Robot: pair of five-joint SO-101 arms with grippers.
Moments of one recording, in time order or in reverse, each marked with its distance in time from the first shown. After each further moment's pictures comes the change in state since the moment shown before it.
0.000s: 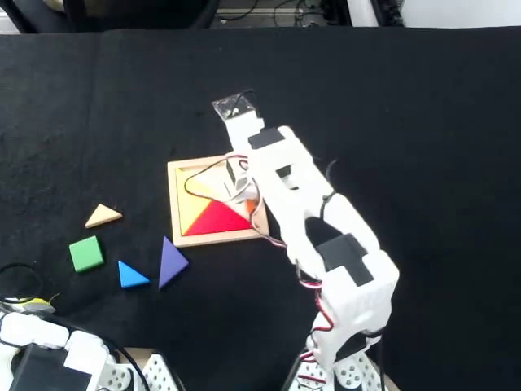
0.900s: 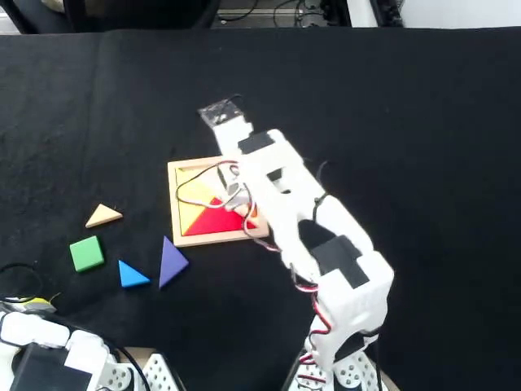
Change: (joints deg) left arm 0.0 0.0 0.0 0.0 0.0; right arm -3.6 0.0 0.0 0.9 1.4
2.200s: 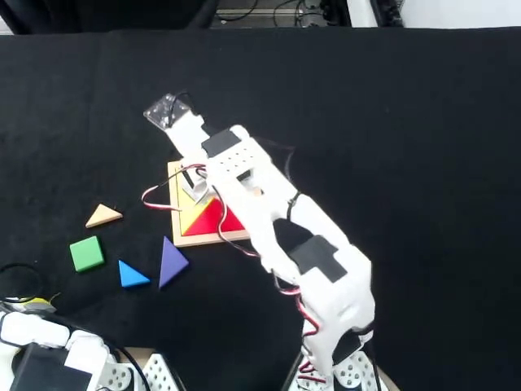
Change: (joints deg) left arm 0.0 0.0 0.0 0.0 0.0; right arm -6.9 5.9 -12.4 -0.5 10.0
